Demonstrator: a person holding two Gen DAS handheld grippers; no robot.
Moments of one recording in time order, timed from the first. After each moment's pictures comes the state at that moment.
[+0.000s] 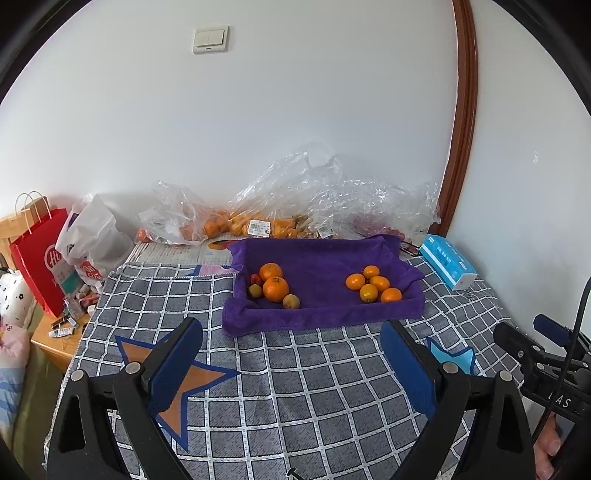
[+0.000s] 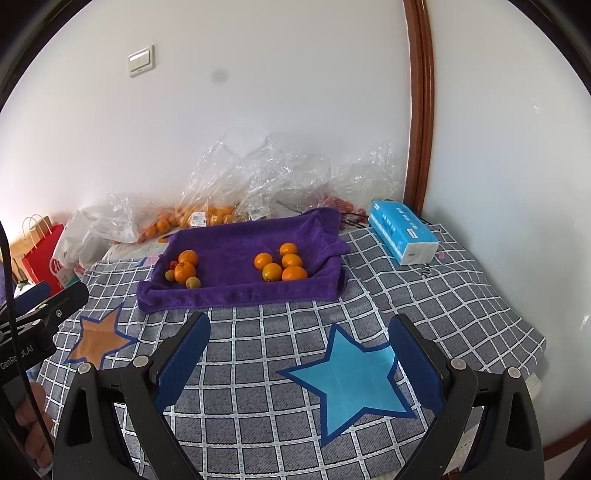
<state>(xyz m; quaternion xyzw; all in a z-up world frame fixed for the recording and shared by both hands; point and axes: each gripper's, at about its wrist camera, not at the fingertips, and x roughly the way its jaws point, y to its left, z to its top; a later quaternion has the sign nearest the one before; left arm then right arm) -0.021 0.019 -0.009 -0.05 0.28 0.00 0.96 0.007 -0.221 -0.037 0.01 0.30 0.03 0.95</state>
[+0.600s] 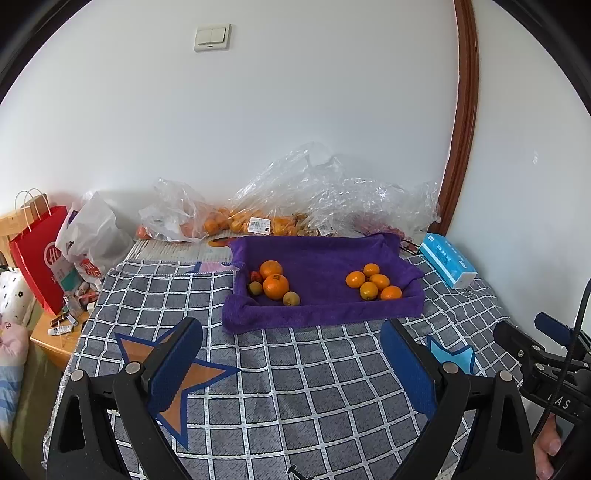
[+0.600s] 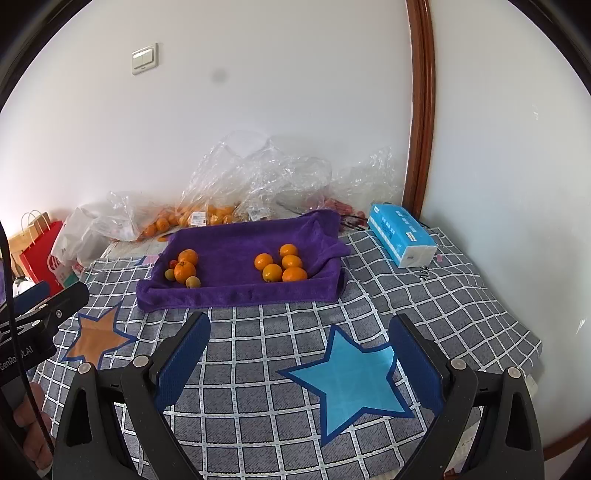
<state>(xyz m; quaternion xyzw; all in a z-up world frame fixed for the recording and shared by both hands) -0.021 0.018 -0.012 -0.05 0.28 0.00 0.96 0.004 -0.216 -0.037 0.00 0.29 0.03 0.96</state>
